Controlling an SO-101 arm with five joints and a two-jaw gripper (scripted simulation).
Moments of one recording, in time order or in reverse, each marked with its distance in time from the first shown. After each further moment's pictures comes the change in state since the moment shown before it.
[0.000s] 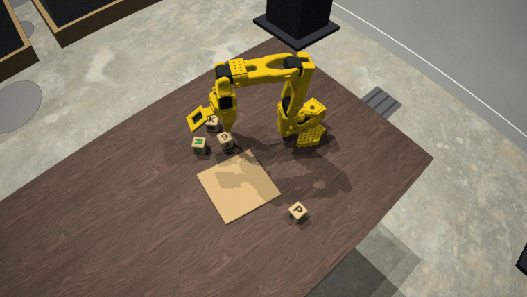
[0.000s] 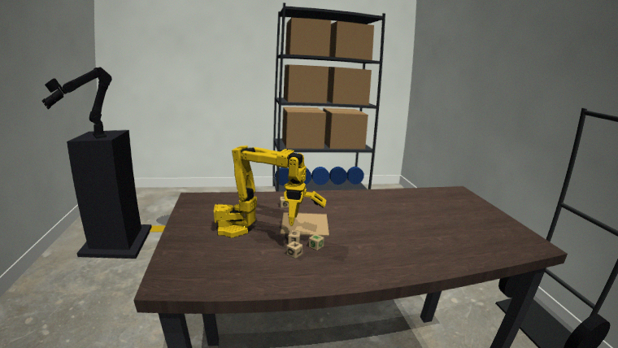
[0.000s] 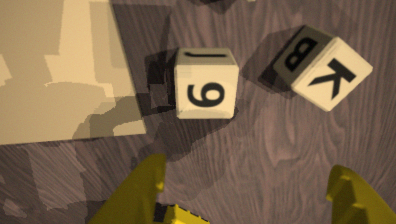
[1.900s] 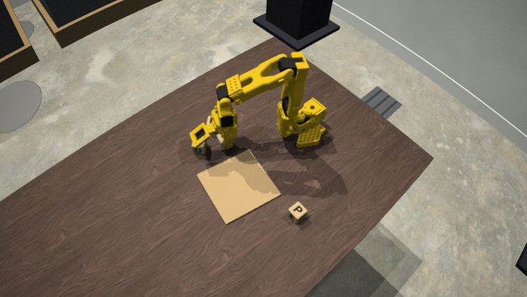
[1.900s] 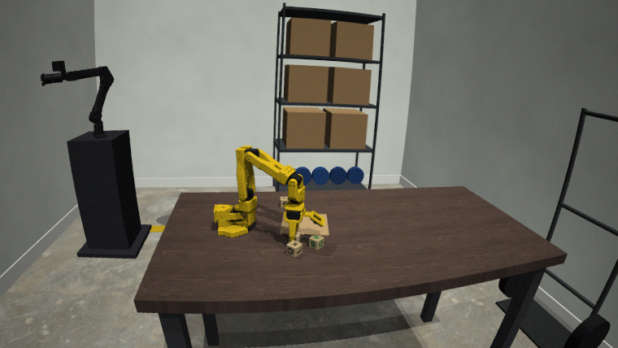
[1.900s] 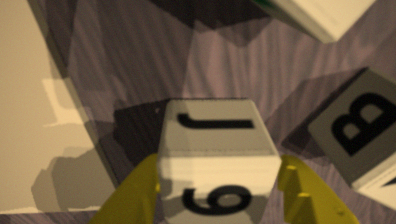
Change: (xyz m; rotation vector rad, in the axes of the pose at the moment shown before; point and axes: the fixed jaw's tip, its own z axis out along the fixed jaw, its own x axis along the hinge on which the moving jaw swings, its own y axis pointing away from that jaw) arm -0.001 0.000 0.057 0.001 -0.006 0.000
